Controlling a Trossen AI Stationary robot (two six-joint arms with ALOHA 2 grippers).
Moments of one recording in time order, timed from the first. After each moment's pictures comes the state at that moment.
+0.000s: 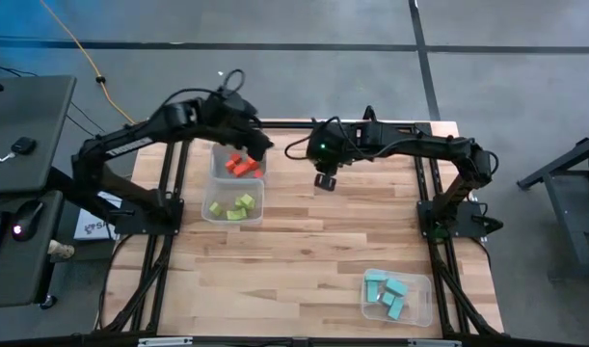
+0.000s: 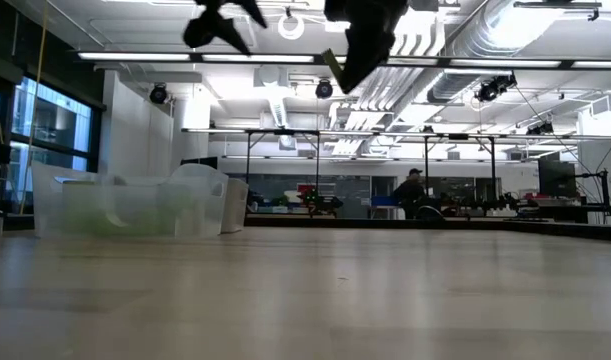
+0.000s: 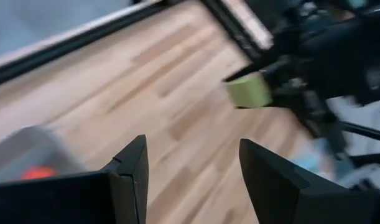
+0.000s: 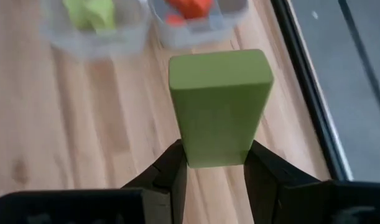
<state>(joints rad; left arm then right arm) 0.47 1.37 1.49 -0.83 0.07 -0.59 -0.17 1.69 1.68 -1.01 0.18 -0.03</state>
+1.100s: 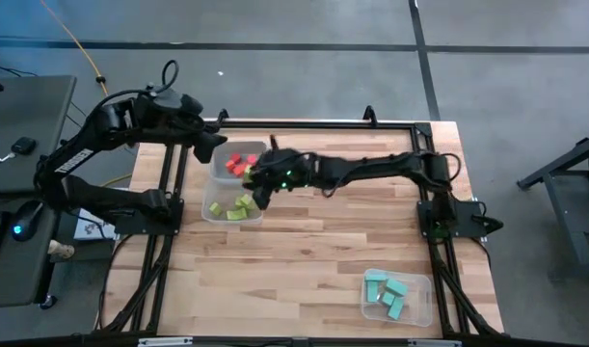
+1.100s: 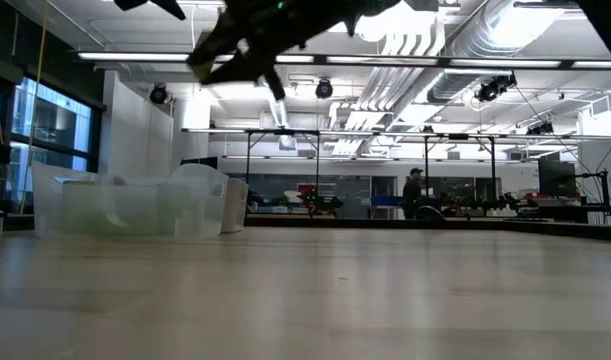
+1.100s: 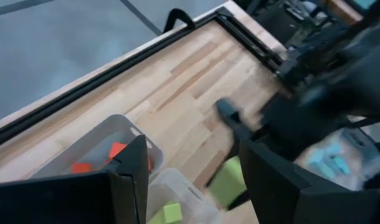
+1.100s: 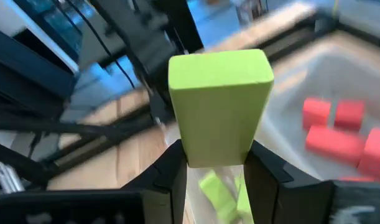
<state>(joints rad) 0.53 1.05 1.49 -1.11 -0.01 -0.44 -0.06 2.01 1.66 -0.04 0.01 0.43</state>
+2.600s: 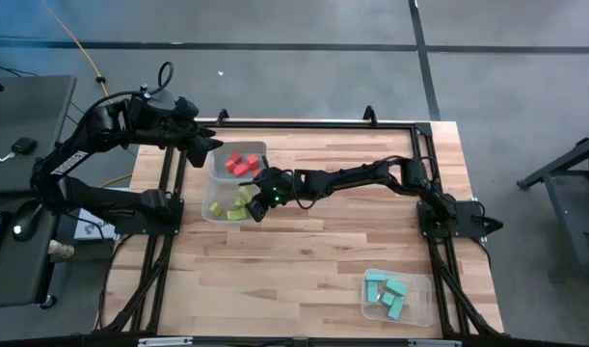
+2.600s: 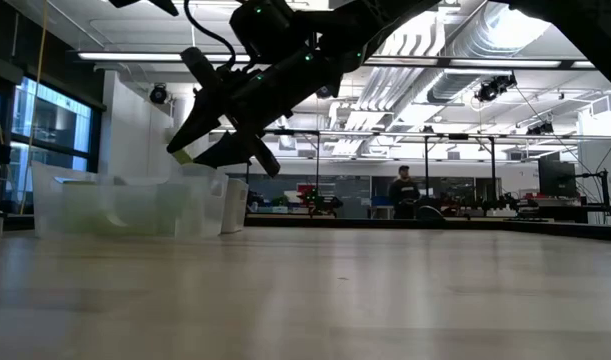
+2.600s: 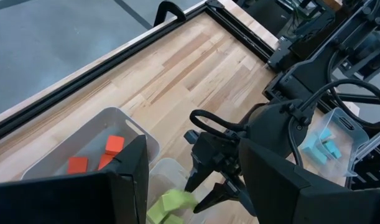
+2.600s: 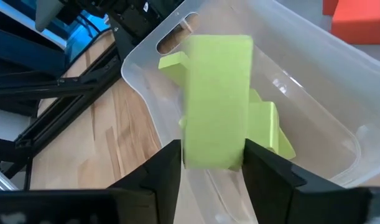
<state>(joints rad) 0.53 1.02 1.49 -1.15 0.03 -0.41 -0.05 2.22 1.66 -0.04 -0.08 0.65</state>
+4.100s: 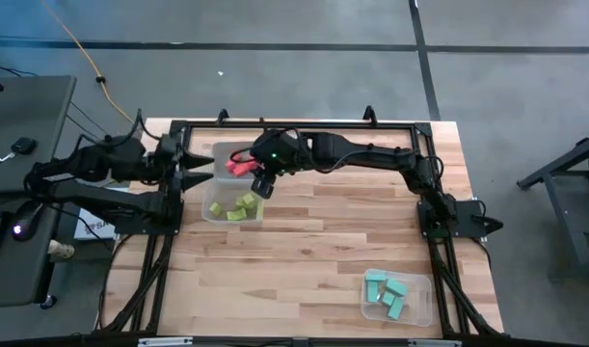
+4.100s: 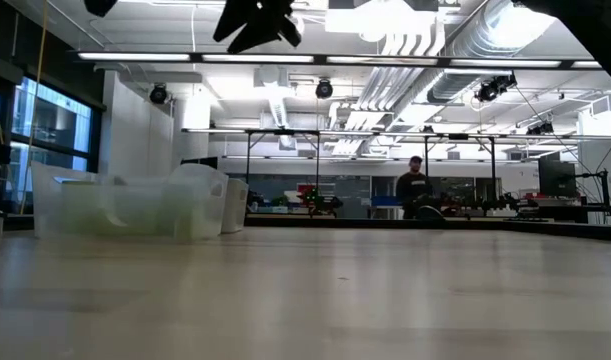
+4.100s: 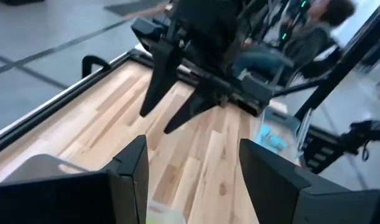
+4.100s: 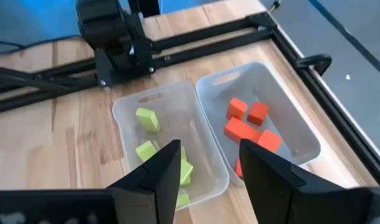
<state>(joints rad) 0.12 0.60 0.99 -0.72 -0.16 -0.37 -0.06 2.17 2.33 -0.86 0.16 0.18</state>
